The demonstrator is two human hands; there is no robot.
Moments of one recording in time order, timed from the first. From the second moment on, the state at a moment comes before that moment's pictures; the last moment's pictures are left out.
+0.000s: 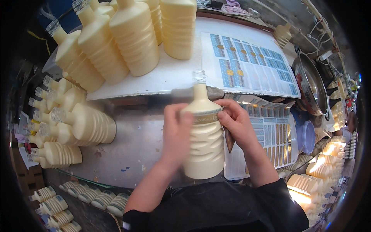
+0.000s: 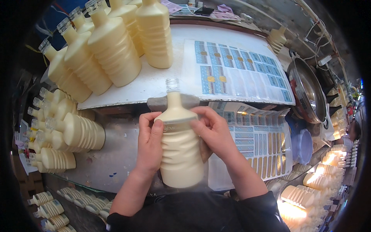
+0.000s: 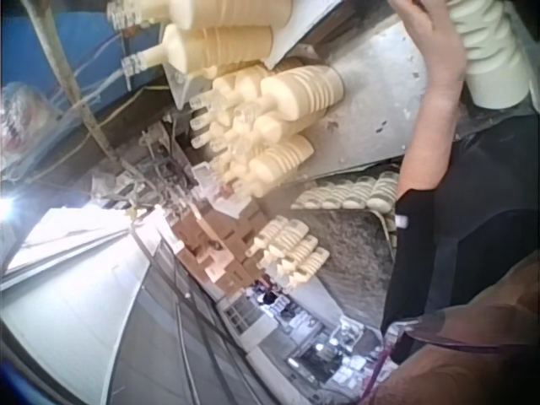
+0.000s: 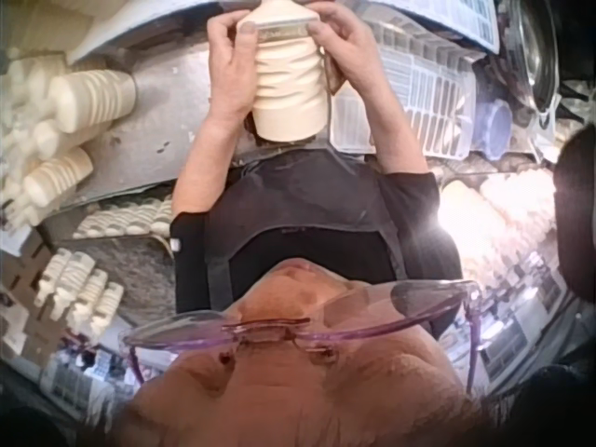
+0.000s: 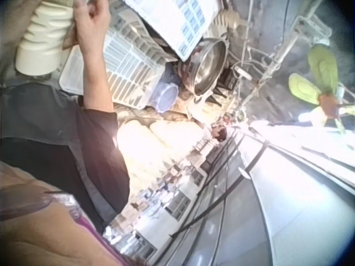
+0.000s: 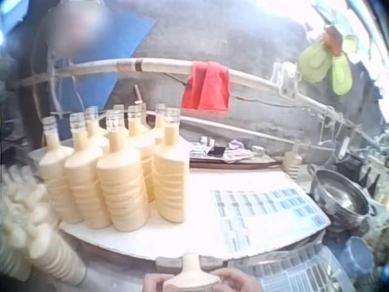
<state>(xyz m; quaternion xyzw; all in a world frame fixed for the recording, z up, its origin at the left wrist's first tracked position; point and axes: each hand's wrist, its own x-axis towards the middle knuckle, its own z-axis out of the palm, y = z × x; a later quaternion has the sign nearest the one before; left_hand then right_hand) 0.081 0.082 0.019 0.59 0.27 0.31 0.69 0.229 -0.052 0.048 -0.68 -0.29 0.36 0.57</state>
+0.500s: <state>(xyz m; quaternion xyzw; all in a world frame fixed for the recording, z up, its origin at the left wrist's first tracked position) 0.080 0.087 0.027 0.55 0.26 0.27 0.74 0.227 -0.050 0.048 -0.68 -0.27 0.35 0.59</state>
